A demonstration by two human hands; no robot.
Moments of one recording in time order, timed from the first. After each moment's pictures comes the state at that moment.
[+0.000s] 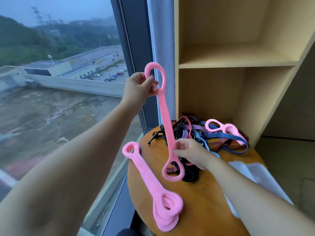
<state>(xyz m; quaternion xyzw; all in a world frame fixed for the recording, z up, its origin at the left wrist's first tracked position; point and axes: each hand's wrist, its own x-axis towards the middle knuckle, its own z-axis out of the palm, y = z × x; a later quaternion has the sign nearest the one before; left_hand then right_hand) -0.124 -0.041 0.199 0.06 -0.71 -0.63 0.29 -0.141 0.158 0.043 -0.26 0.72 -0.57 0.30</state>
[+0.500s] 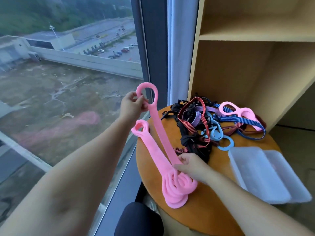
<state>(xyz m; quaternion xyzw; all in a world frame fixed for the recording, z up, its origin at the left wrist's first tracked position) -0.085 -0.112 0.064 0.24 -0.68 -0.63 0.27 -0.083 0.143 -0.044 -0.23 0.80 -0.44 0.35</state>
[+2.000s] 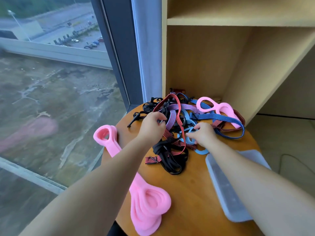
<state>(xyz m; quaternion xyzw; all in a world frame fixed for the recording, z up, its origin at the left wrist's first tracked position) -0.176 0.012 -0.018 0.16 -0.89 -0.42 0.11 -0.256 0.189 -0.052 0.00 0.92 -0.36 0.18</state>
